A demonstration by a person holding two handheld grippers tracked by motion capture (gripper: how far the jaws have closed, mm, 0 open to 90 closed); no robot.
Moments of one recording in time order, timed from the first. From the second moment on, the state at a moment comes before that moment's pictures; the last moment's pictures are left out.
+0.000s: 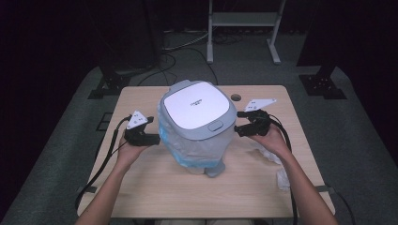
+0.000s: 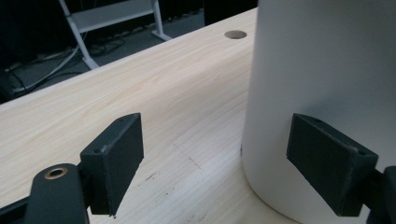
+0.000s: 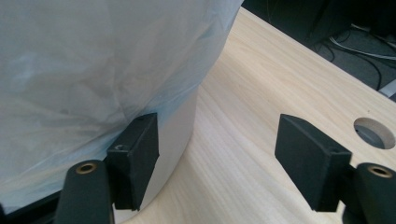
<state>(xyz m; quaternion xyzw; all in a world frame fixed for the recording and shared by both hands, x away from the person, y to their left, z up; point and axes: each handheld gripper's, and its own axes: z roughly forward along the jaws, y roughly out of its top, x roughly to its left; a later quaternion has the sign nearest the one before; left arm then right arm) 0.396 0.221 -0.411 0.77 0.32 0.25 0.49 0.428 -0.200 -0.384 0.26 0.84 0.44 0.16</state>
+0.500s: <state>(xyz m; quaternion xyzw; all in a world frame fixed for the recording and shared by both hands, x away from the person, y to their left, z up) 0.392 0.218 -0.408 0.77 0.32 0.24 0.50 0.420 -0.200 -0.386 0.26 0.84 0.45 0.14</state>
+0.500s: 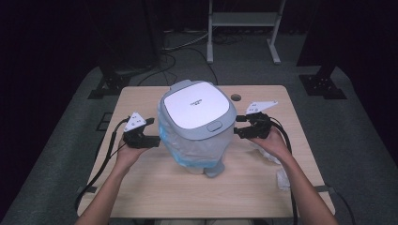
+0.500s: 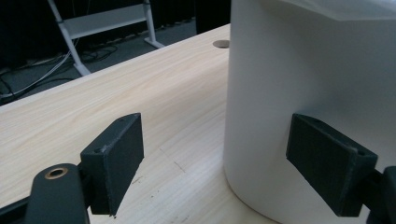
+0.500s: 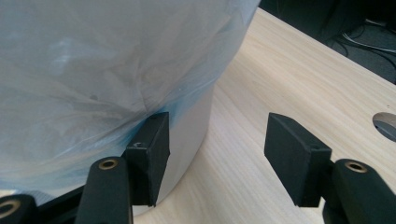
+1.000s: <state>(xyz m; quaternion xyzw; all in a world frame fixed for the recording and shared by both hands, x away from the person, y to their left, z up) 0.418 0.209 -0.403 0.77 0.33 0.24 0.49 0.404 -0.205 -0.388 0.26 0.84 0.45 0.13</state>
